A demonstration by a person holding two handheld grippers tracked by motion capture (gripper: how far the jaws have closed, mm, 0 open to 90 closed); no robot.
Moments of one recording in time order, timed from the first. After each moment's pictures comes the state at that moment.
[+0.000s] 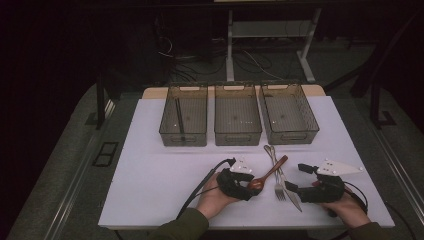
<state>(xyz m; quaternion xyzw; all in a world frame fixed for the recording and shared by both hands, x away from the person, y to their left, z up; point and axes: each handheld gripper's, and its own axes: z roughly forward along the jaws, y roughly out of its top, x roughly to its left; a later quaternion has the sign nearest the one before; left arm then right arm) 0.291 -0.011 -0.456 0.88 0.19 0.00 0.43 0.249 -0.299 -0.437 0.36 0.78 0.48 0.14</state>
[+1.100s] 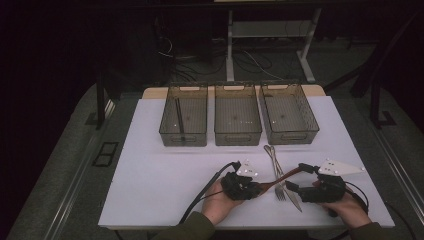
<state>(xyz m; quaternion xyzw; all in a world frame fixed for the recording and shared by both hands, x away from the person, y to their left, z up) 0.279 -0.022 -0.450 0.89 0.21 0.00 0.41 0.248 -0.301 -0.435 0.36 0.78 0.49 0.14</state>
